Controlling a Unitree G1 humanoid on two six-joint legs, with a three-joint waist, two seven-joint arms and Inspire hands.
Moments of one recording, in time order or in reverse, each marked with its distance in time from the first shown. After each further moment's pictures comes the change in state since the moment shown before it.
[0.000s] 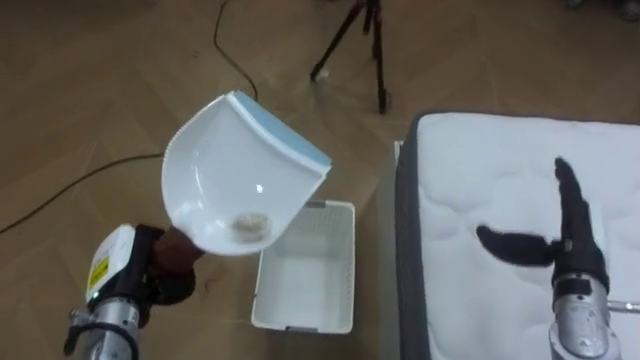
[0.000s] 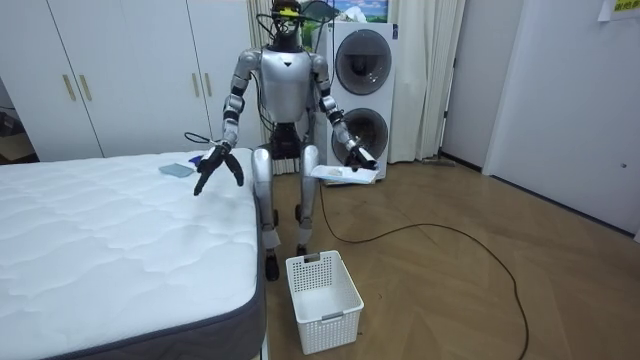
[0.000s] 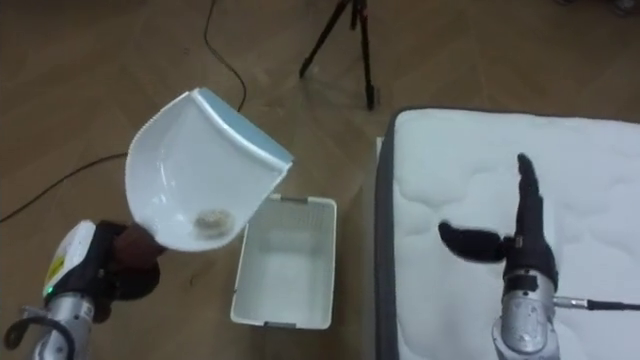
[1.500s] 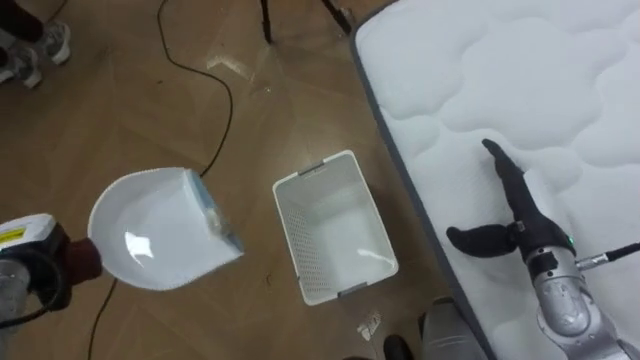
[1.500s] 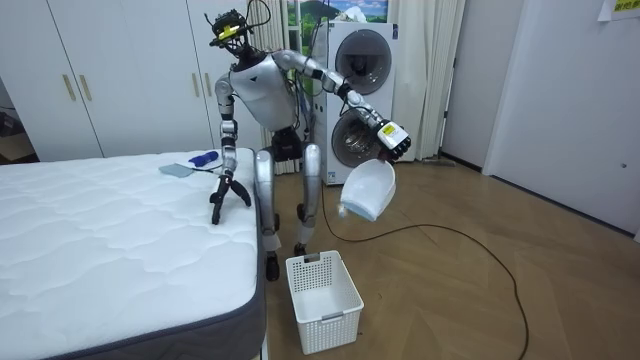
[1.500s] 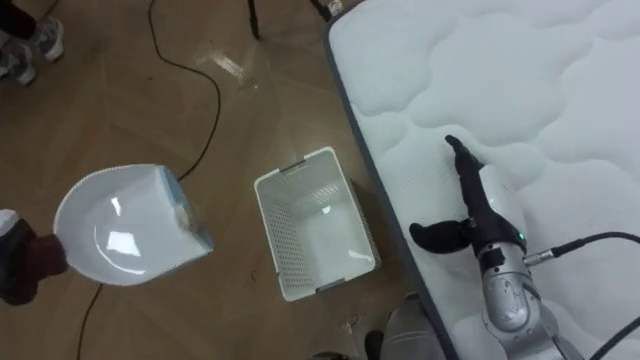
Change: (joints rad) left arm -0.287 0.496 -0.361 0.313 0.077 0.121 -0.233; right arm -0.076 -0.117 0.165 -0.016 -0.221 -0.064 0.095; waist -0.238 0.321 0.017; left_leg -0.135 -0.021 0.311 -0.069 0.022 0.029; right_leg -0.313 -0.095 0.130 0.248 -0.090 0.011
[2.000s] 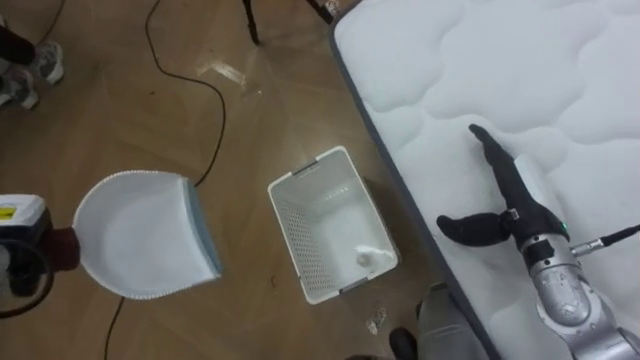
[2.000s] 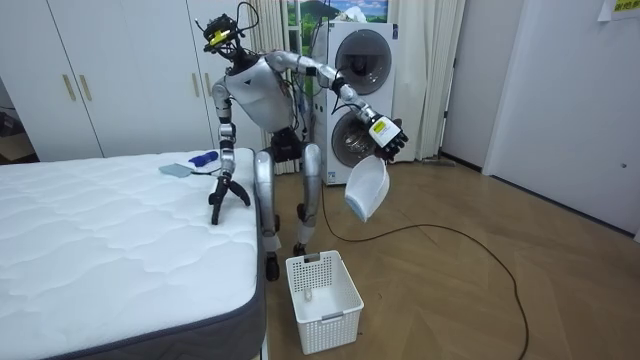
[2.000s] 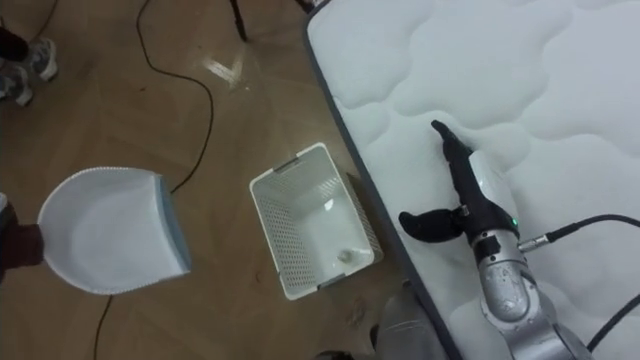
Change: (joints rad) left arm -0.068 0.096 -0.148 -0.056 0.091 -0.003 0.005; right arm -0.034 -0.033 0.041 0.006 0.041 -0.062 0.021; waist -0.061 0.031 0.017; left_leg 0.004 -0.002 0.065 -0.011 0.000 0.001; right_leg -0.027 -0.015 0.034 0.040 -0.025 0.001
